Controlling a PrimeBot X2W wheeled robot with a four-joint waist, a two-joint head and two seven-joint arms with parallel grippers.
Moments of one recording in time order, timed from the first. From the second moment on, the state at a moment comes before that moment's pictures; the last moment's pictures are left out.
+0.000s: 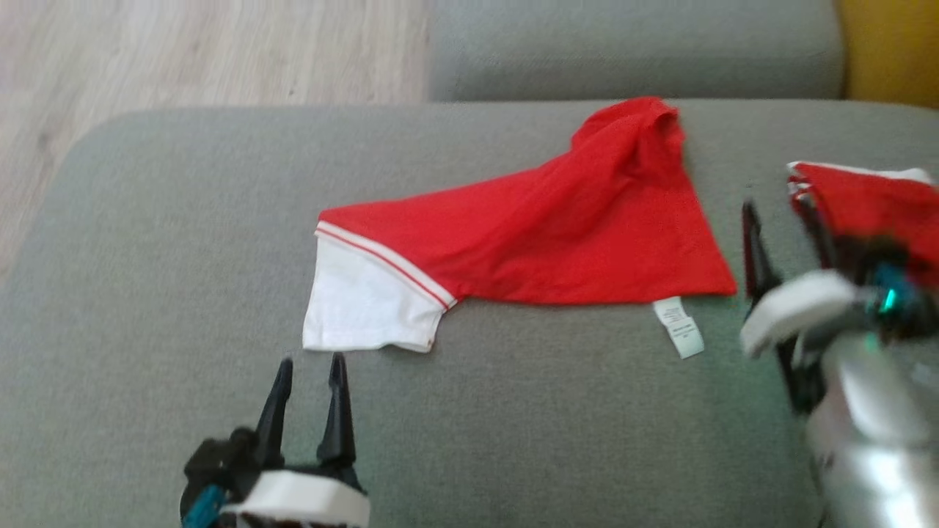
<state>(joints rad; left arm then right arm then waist) -0.01 0.08 -0.32 0.24 -0.48 0.03 -0.23 -0.50 -0.17 0.04 0.81 0.12 0.12 -0.24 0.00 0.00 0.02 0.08</state>
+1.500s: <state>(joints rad) 0.07 0.15 -0.31 0.22 -0.50 0.08 -0.19 0.07 -0.04 -0.01 0.21 0.18 0.12 -0.11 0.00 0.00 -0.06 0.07</state>
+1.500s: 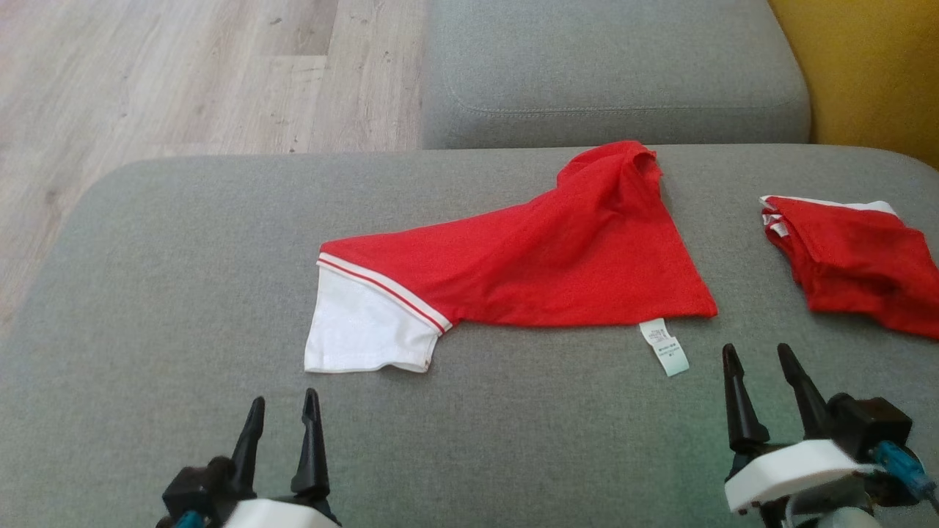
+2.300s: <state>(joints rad) -0.20 0.14 -0.32 0.43 -0.52 0.11 0.01 0.06 -0.04 0.03 0.19 0.17 0.12 -0.09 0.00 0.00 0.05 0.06</state>
